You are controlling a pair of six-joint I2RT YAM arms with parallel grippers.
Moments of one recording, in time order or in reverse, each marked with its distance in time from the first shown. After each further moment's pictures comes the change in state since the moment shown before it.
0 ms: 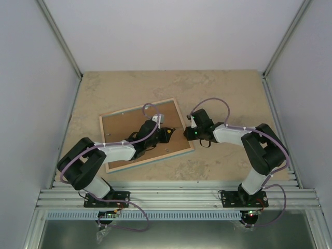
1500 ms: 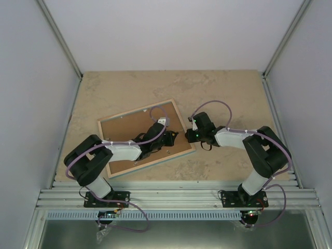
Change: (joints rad) left arm -0.082 0.072 0.048 -0.051 -0.088 -0.007; right arm 0.011 -0.038 -0.079 0.075 0.019 -0.003
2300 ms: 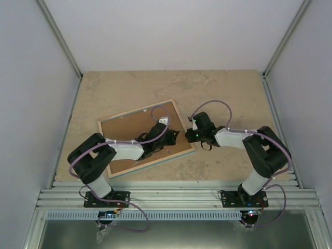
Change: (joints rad) left arm -0.007 0.040 0.026 0.013 -0.043 -0.023; right arm 0.000 0.000 0.000 0.004 0.006 0.003
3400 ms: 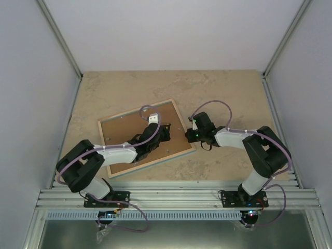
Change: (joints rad) left arm 0.006 -0.120 -0.058 0.022 -0.201 -0.062; right arm 0.000 0.002 -0.002 0.008 0.006 0.008
